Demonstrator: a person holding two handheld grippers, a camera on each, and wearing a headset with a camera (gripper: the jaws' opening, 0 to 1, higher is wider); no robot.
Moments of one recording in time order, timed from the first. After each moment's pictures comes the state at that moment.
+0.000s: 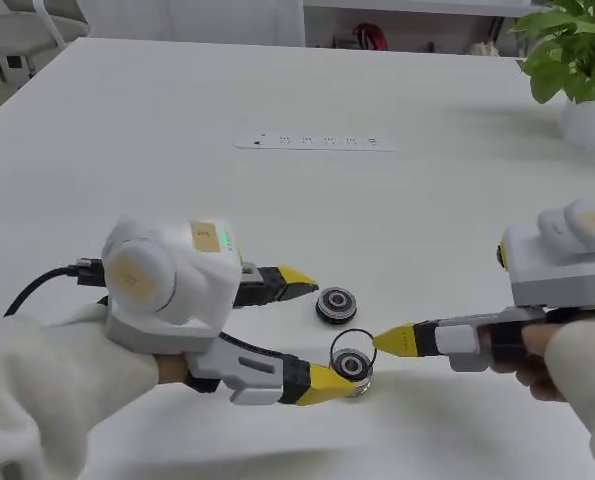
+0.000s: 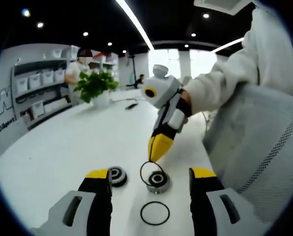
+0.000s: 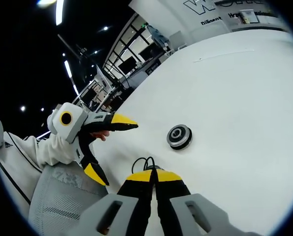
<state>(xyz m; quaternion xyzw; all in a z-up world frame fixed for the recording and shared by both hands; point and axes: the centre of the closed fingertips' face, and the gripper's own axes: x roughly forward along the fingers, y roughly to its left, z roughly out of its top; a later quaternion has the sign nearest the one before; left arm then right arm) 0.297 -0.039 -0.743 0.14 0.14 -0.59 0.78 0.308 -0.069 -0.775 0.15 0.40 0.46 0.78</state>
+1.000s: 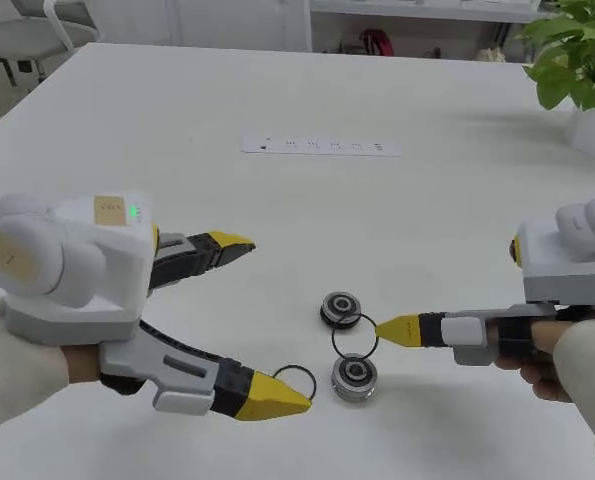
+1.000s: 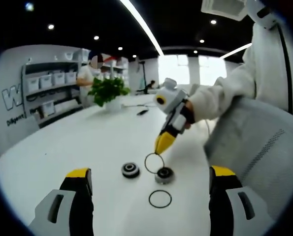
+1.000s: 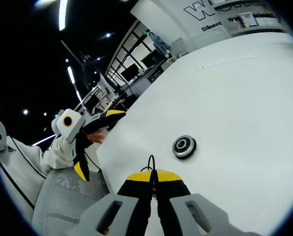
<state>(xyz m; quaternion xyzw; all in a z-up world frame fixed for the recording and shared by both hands) 0.298 0.011 -0.713 0.11 0.13 -0.55 0.82 0.315 -0.064 -0.757 0.17 0.37 0.46 0.78</state>
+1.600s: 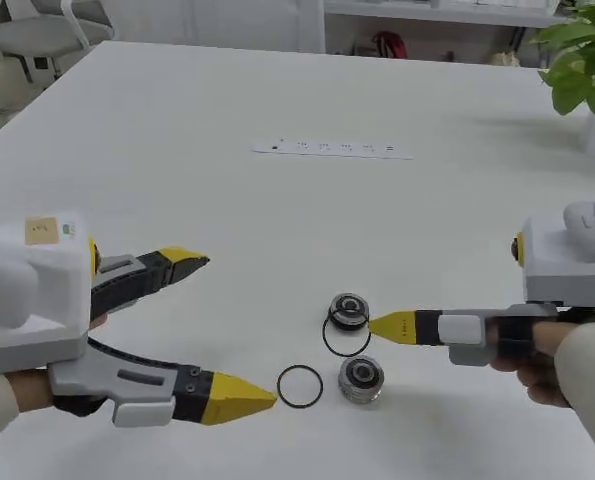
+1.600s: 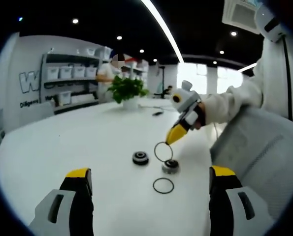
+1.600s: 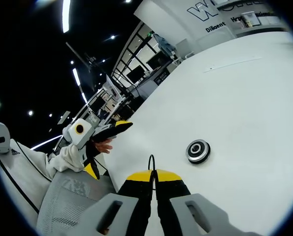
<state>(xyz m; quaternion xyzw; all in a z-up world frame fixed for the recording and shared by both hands) 0.292 0.049 -0.729 0.05 0.14 -0.50 0.85 0.309 -0.044 -0.744 0.18 0.36 0.49 0.77</state>
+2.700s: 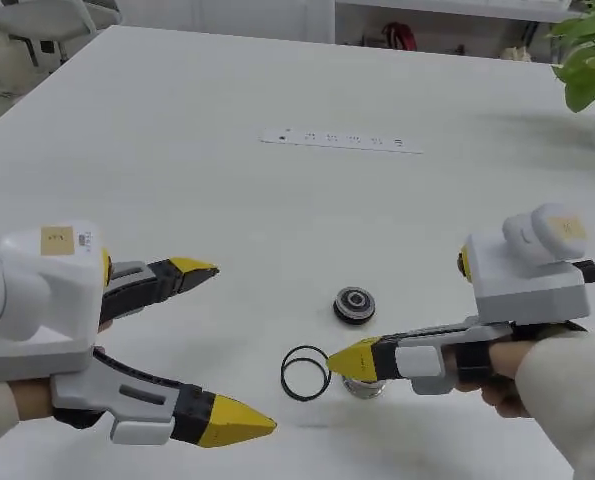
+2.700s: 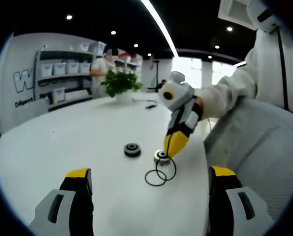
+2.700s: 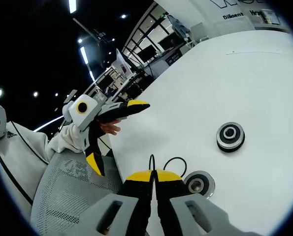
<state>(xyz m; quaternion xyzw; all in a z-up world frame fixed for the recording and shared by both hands) 0.279 0.044 -0.740 0.07 0.16 -0.52 0.84 0.275 -0.006 -0.770 0.12 0.41 0.54 0.73</state>
